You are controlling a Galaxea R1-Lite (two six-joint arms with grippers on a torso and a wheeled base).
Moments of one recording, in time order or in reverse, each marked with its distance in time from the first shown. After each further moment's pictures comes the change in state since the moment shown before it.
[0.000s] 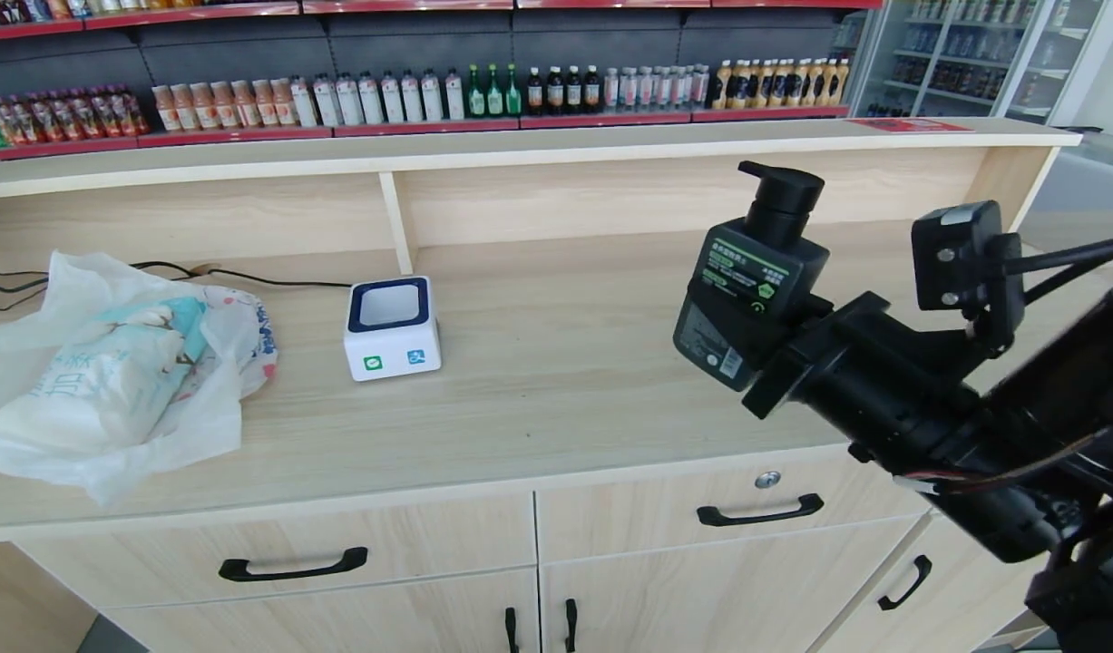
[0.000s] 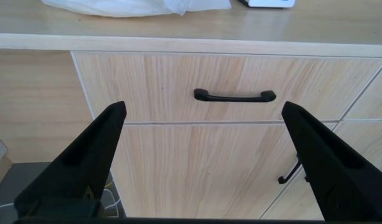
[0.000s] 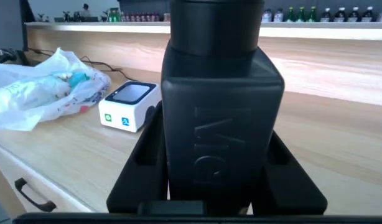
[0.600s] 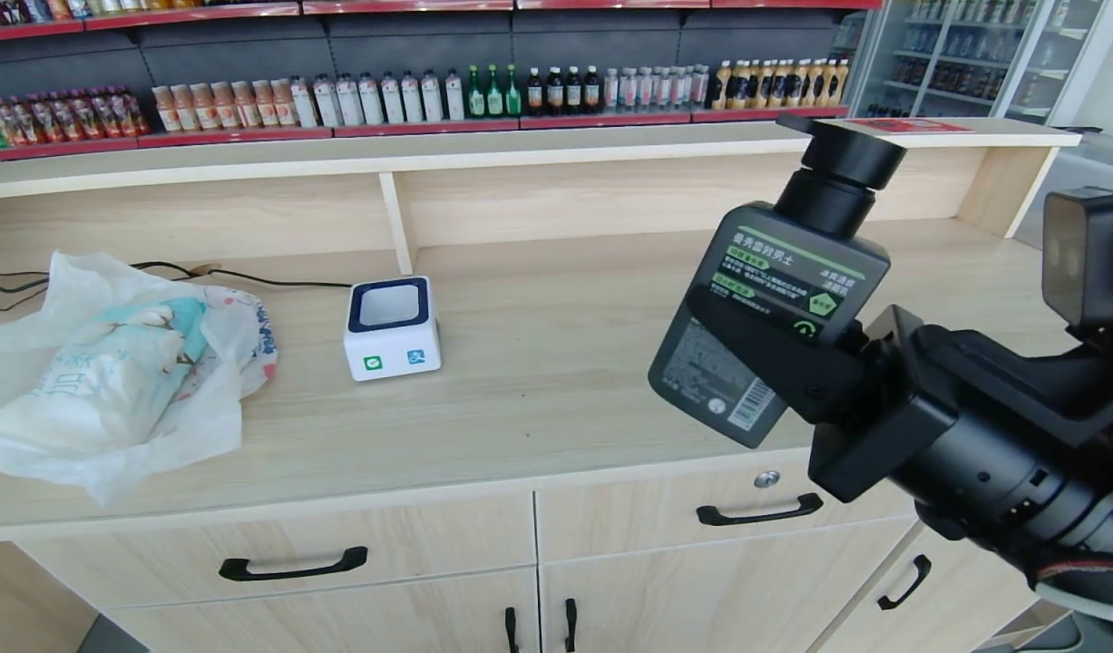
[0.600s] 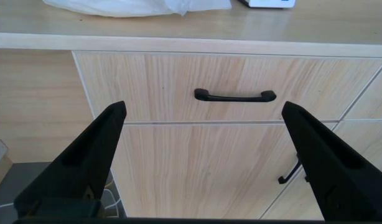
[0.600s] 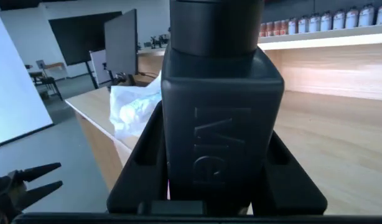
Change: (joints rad) left arm 0.001 0.000 0.000 0.000 0.000 0.000; right arm 0.157 -0.126 0.043 0.000 0.138 0.208
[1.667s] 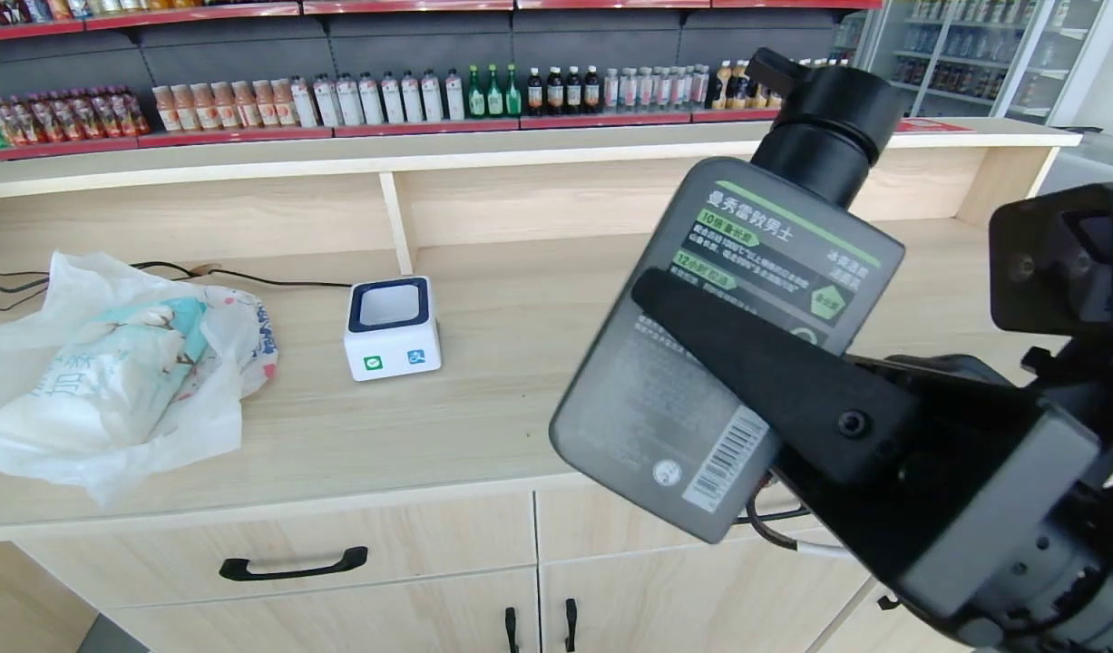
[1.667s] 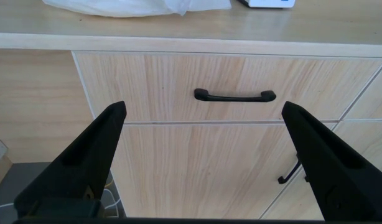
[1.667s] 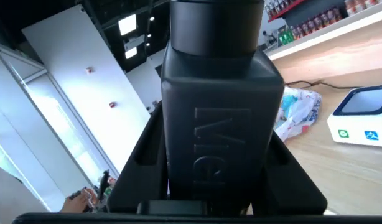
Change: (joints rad) left arm -0.001 0.000 0.000 0.000 0.000 -0.001; right arm 0.205 0.054 -0.019 -0.169 -0.001 0.413
